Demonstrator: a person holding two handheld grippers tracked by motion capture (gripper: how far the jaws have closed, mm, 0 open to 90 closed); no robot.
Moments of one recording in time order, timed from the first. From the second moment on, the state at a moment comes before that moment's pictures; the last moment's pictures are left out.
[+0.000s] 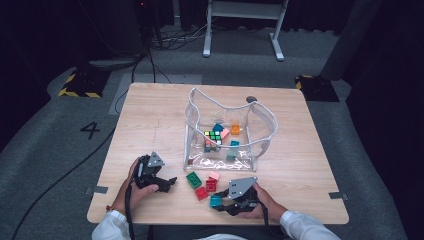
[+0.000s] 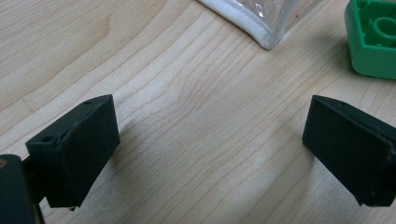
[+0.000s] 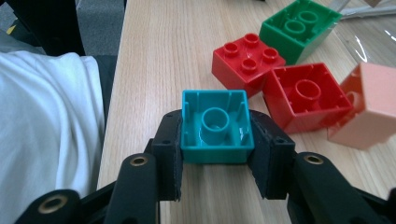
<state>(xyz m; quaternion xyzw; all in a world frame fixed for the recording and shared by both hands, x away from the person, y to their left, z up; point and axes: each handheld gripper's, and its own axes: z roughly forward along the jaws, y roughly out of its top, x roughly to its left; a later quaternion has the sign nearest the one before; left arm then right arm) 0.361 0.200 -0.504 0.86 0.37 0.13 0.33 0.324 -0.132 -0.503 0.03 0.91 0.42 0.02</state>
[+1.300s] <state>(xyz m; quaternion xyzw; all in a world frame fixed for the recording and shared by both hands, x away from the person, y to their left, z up) 0.361 0.200 -0.503 0.86 0.38 0.13 0.33 0.403 -0.308 -0.479 0.23 0.87 0.42 0.14</state>
